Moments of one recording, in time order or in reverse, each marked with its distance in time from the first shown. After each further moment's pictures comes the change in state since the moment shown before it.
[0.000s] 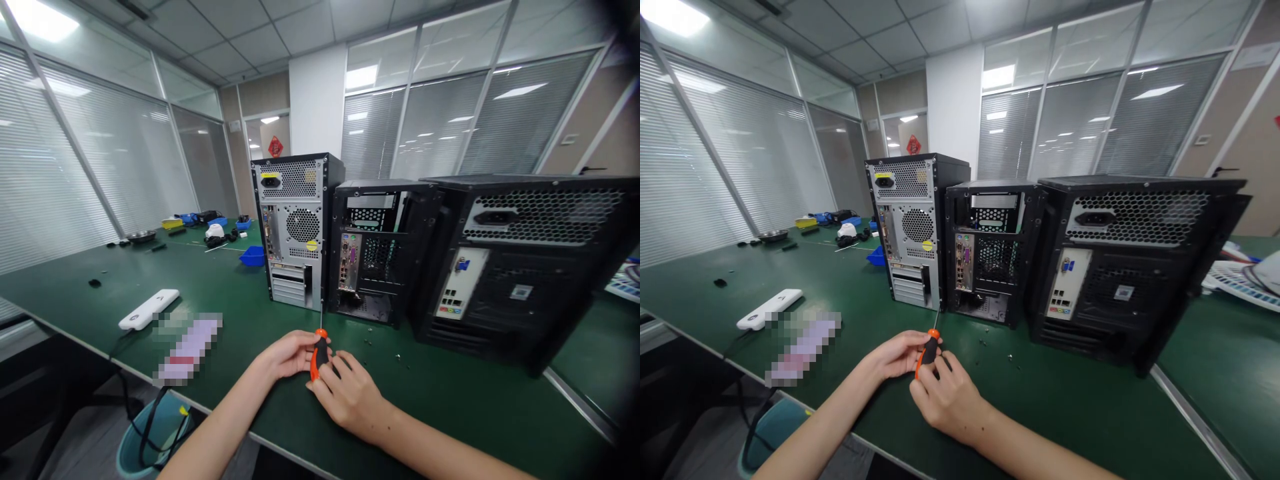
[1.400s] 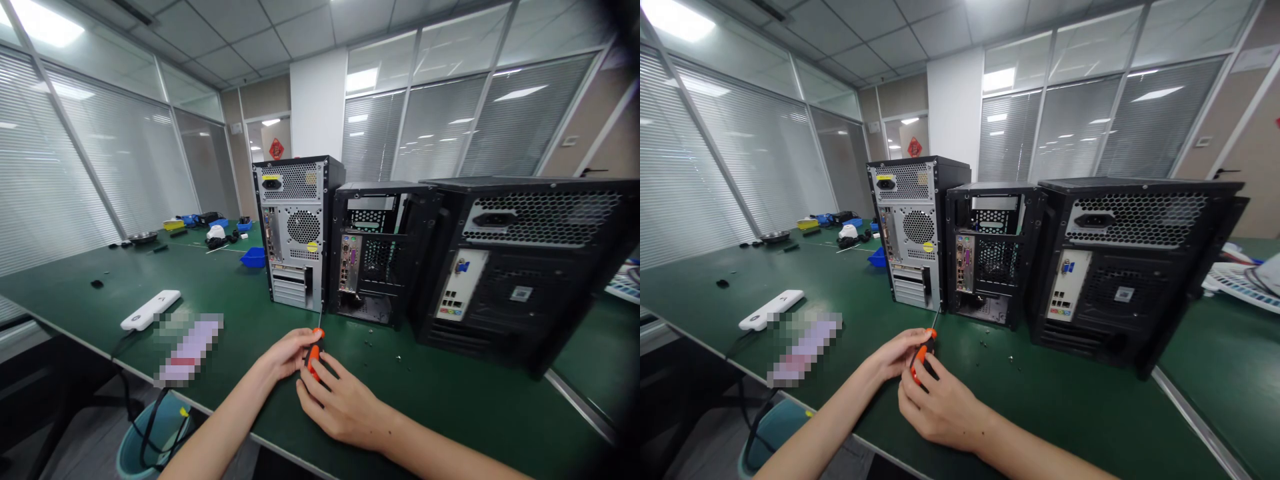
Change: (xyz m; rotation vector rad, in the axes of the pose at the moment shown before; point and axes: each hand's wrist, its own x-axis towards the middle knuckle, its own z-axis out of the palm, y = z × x) left_hand 0.006 -0.005 -0.003 0.038 0.076 0.135; right_hand 0.007 0.002 -0.008 0.089 -0.058 -0.221
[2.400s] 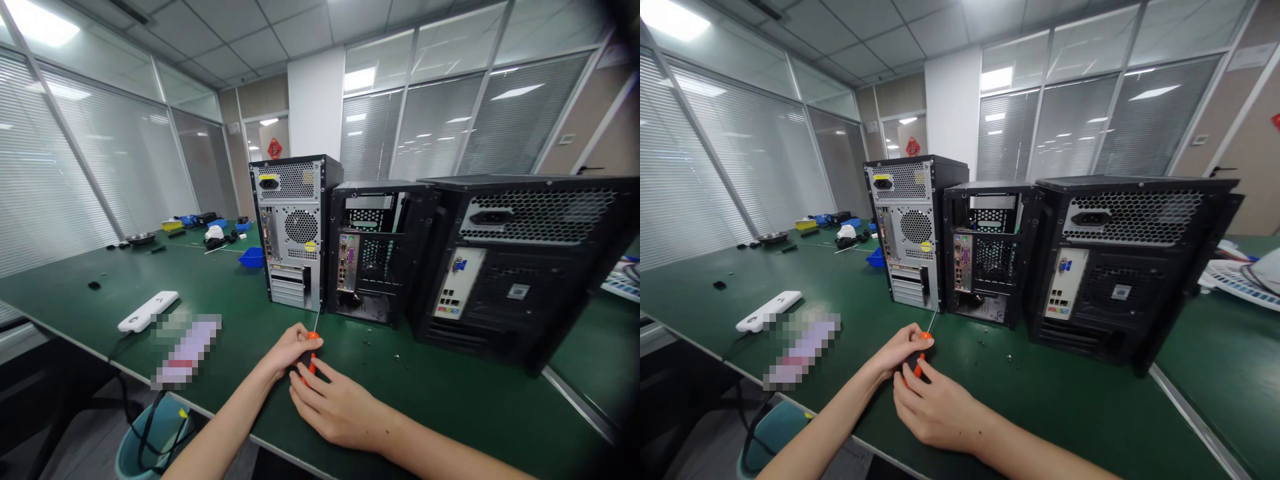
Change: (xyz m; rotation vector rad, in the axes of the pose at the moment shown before) left_hand -0.002 -0.001 0.006 0.510 0.247 0.191; right_hand 0.003 0.004 -0.004 0.016 -0.087 -0.119
